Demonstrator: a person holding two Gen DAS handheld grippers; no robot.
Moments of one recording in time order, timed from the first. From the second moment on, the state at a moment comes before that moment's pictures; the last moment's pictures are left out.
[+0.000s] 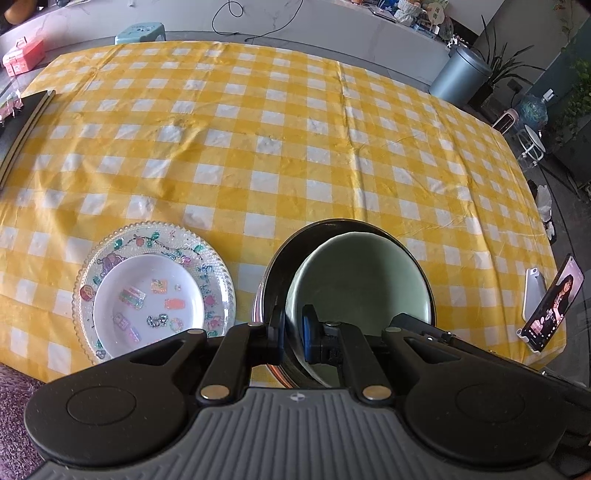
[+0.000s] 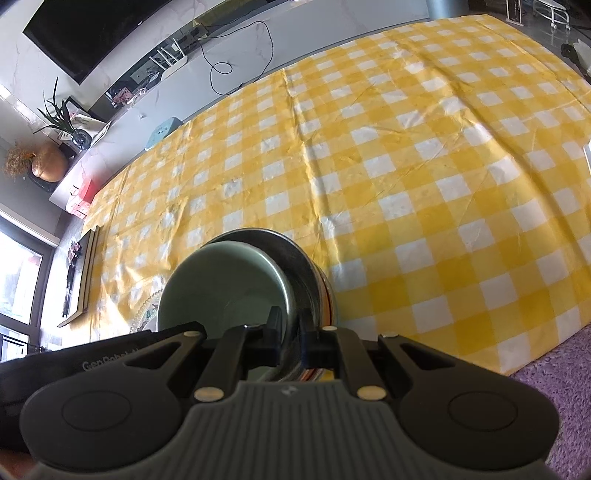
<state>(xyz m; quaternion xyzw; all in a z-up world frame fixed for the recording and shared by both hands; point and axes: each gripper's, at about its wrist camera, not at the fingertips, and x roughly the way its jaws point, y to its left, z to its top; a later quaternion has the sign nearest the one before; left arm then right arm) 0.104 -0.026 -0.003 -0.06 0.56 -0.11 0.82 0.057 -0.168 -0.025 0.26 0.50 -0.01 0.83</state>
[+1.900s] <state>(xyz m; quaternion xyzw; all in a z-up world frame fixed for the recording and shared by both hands) 0.093 -0.050 0.025 0.09 0.52 -0.17 0.83 0.051 -0.157 0.006 0.17 0.47 -0.01 0.87</state>
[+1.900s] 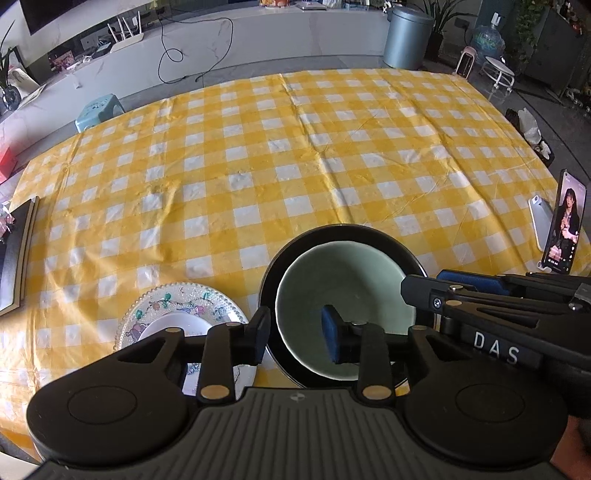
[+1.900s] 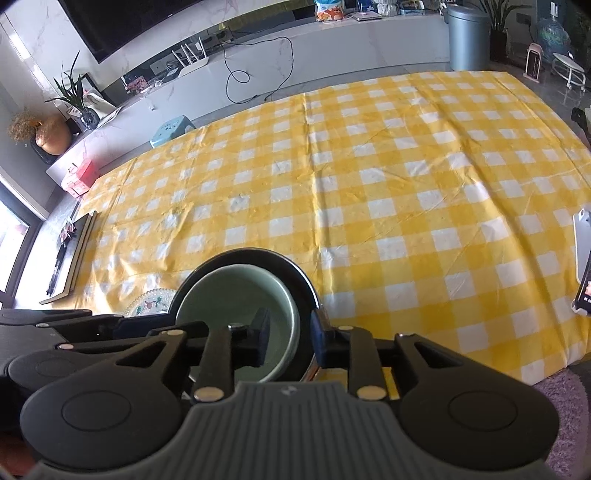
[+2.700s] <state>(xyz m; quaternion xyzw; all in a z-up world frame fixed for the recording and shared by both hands) 0.068 0.029 0.017 -0.13 0.46 -0.13 0.87 0.026 -0.175 -0.013 0.25 0.46 -0.03 0.85</state>
